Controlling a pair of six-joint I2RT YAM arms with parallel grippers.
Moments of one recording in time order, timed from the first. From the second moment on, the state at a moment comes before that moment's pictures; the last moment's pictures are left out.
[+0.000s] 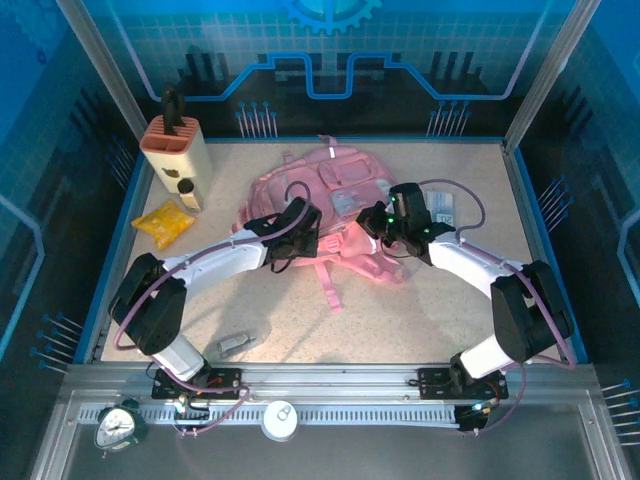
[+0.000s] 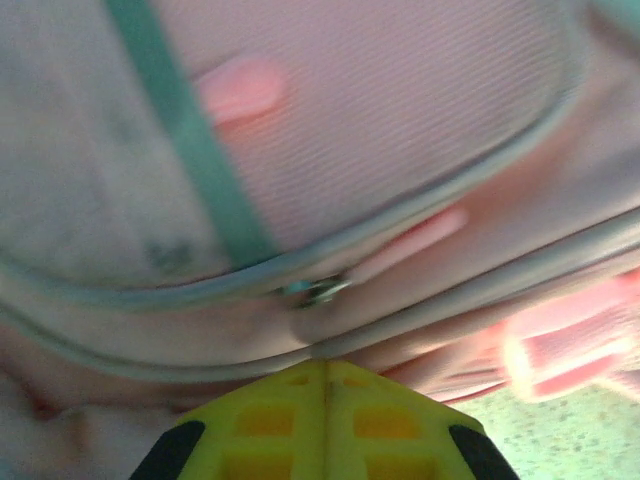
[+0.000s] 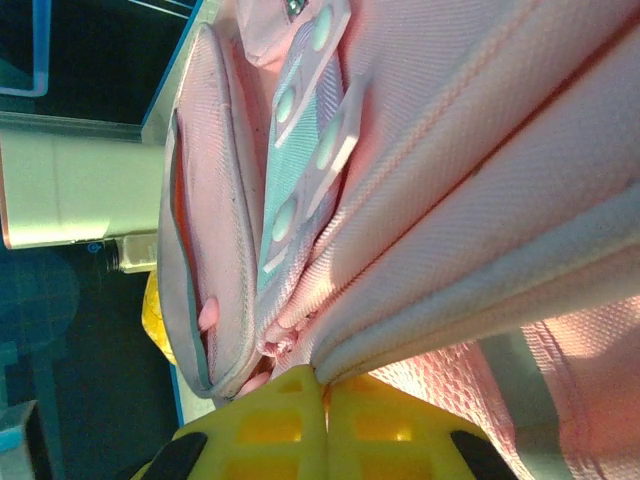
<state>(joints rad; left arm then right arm) -0.65 1.61 1.10 -0.49 -0.18 -0.55 0.41 1.51 0.91 -0.03 -0.29 1.09</state>
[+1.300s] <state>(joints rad) -0.79 1.87 1.41 -0.50 -0.24 -0.75 0.40 1.52 0.92 -0.03 -0.31 1.11</state>
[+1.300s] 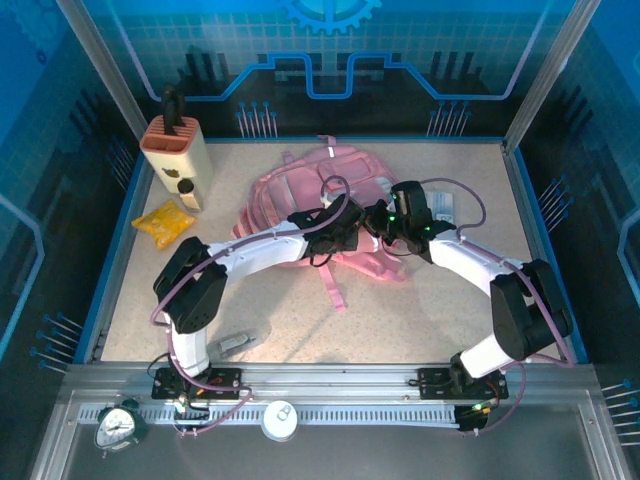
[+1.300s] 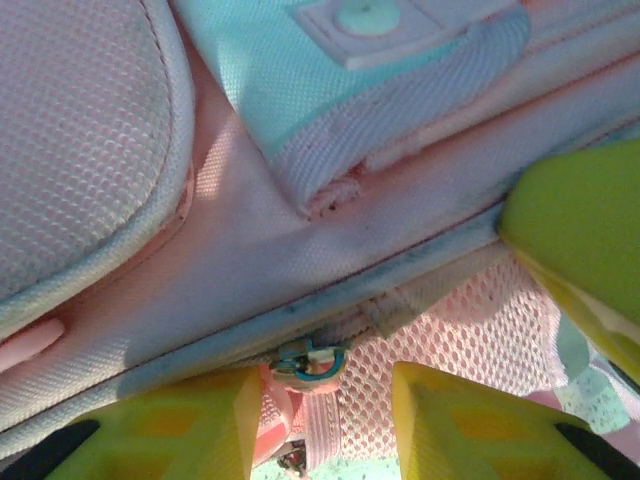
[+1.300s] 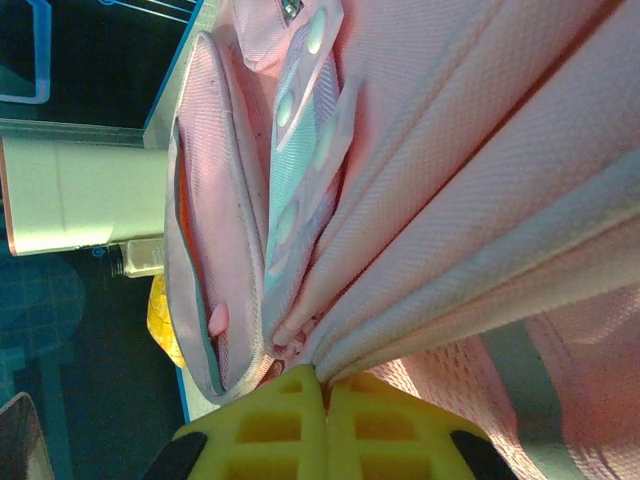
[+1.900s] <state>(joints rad) -0.81 1.91 1.43 -0.50 -0.41 -0.76 0.41 1.53 0.92 0.00 -0.30 1.12</state>
